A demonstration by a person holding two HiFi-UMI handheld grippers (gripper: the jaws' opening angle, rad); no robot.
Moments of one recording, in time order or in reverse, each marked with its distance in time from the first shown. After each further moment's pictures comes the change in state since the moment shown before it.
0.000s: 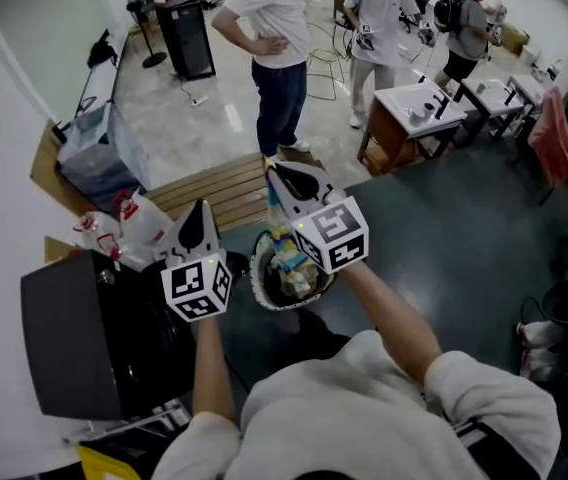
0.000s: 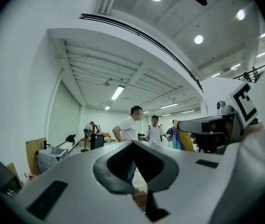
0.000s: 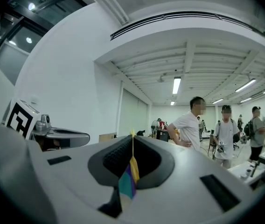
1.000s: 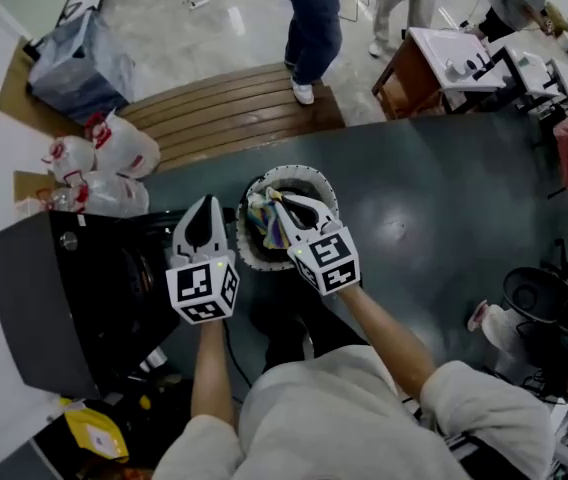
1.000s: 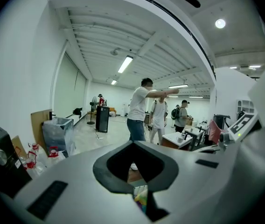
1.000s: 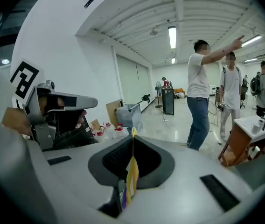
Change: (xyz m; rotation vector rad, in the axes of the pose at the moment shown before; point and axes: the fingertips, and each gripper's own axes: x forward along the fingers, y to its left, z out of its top) left arm 0.085 0.016 -0.191 -0.096 0.303 0.060; right arm 0.062 -0.011 -0.286 0.220 0.423 0.106
